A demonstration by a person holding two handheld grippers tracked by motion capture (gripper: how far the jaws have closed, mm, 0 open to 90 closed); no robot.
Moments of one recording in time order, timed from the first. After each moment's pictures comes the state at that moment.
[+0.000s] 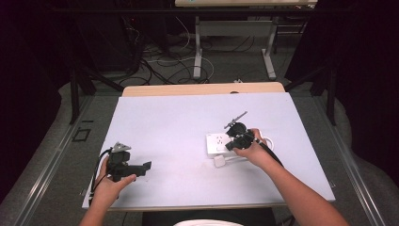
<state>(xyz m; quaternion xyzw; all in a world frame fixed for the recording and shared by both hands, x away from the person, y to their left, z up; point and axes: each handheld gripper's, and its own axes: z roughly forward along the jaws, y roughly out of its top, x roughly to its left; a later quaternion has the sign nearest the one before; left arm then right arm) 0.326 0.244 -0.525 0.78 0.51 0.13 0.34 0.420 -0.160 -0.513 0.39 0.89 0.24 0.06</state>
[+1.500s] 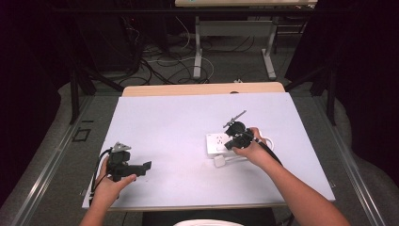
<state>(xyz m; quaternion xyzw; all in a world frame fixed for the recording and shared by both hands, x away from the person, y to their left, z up) 0.326 0.244 -0.525 0.77 0.51 0.13 0.35 0.418 -0.155 -0.507 0.39 0.89 0.25 0.07</state>
